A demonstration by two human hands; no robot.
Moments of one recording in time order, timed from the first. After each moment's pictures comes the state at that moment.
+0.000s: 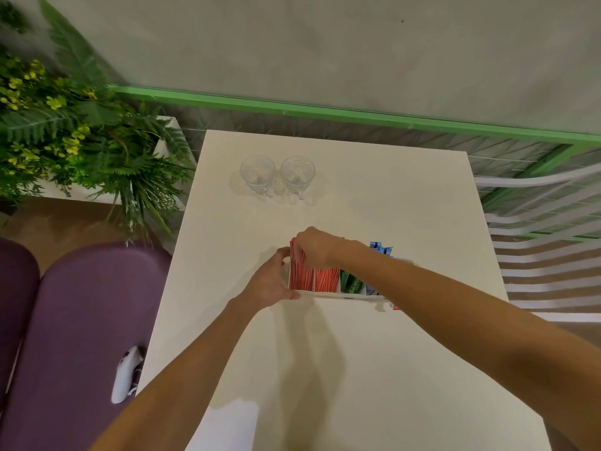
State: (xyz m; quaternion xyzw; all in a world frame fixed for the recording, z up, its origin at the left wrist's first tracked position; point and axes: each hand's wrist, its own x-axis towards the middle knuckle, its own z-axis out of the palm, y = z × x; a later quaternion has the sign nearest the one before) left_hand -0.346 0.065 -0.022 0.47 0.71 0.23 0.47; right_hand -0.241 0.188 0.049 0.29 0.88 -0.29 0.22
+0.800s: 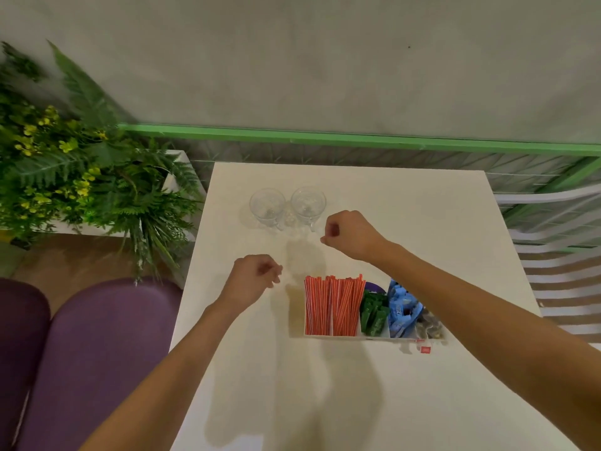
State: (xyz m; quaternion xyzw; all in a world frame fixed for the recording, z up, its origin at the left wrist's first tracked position) left_hand -0.422 0.107 0.015 0.42 0.75 0.32 0.40; right_hand -0.242 0.266 0.067 0.43 0.84 -0.32 -0.01
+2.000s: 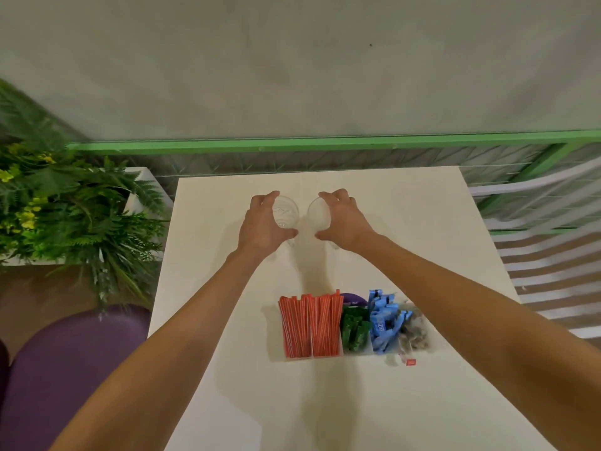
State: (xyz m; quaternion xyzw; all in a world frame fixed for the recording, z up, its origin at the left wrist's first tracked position) left_hand -0.391 0.253 0.040 0.50 0.79 0.25 0.26; right_hand -0.220 0.327 0.043 0.51 0.82 -0.28 -0.05
